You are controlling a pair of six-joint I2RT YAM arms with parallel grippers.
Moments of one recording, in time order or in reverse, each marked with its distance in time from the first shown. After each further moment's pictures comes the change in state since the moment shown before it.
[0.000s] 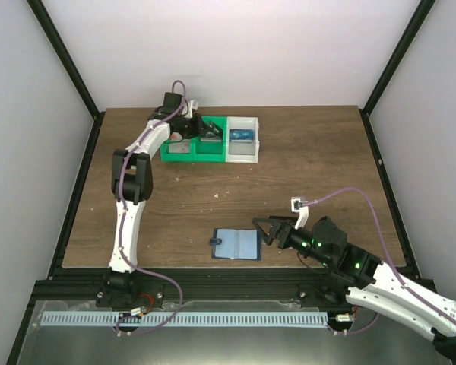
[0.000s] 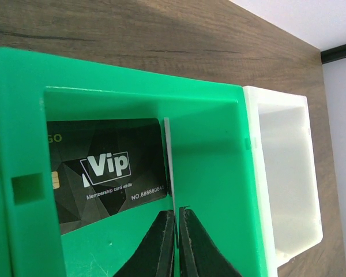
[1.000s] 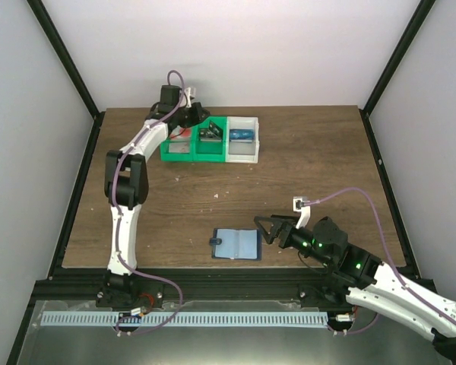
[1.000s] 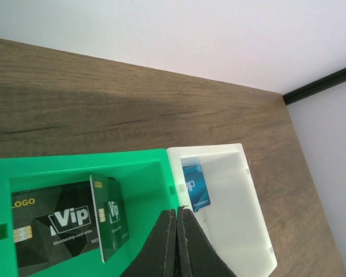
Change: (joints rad) left arm -0.016 -0.157 -0.160 0.260 -0.071 -0.050; right arm 0.000 -0.011 0.000 -0.010 0.033 -0.002
